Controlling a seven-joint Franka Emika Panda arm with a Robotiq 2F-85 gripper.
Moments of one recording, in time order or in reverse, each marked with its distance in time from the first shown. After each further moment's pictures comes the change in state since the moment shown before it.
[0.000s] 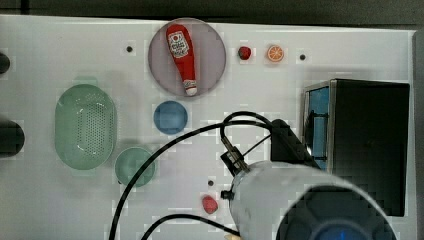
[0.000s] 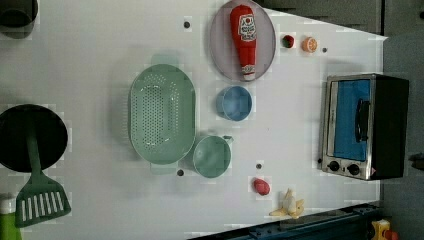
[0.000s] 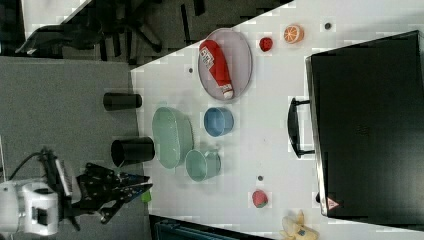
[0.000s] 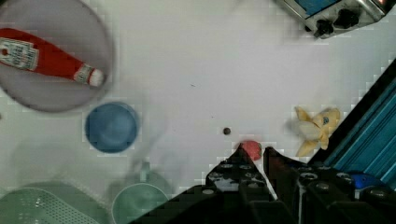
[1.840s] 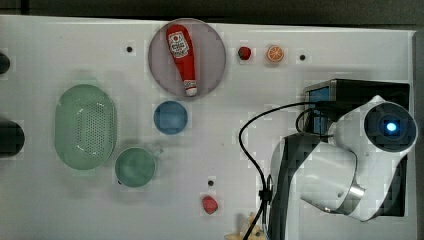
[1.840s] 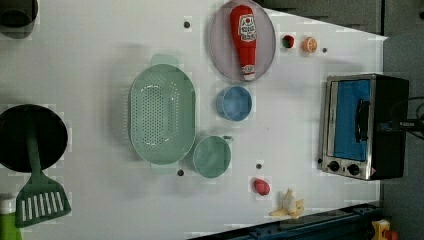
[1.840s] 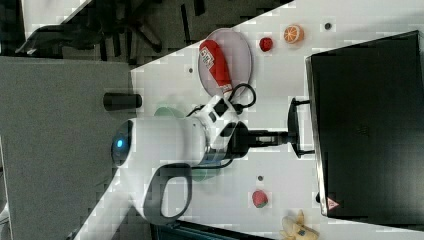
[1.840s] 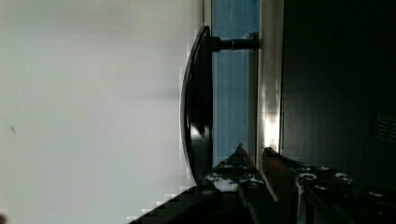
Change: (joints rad) arm -0.024 0.472 -0.353 -0.129 -0.180 0.642 -1.138
